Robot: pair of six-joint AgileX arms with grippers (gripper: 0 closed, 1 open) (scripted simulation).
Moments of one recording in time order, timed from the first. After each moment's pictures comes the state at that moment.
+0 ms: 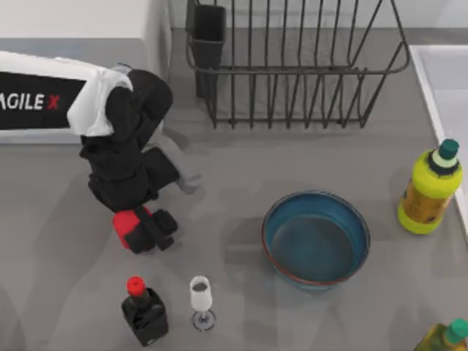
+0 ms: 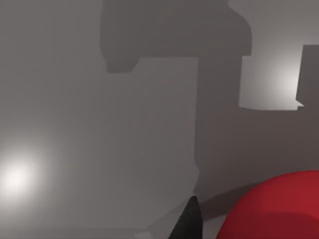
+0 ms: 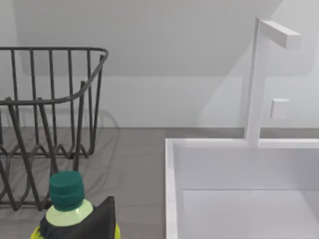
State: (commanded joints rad) left arm -0.42 2.02 1.23 -0.77 0.00 0.57; right arm 0.00 0.00 0.00 0.00 0.00 0.00
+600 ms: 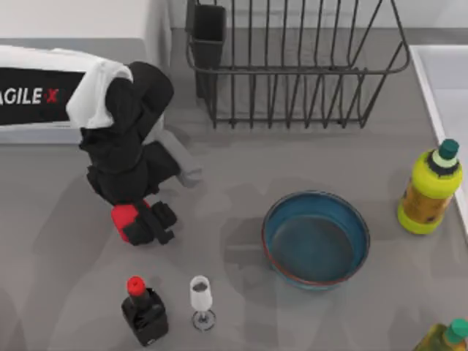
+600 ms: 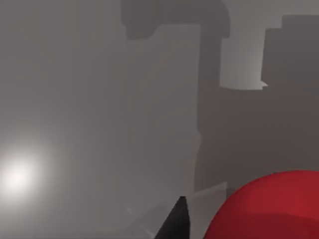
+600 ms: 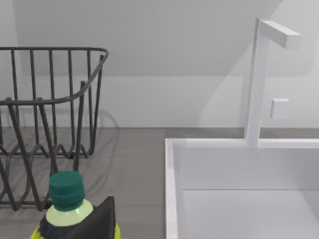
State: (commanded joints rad) left arm -0.42 1.99 1.27 -0.83 0.01 0.56; right arm 0.00 0.00 0.00 0.00 0.00 0.00
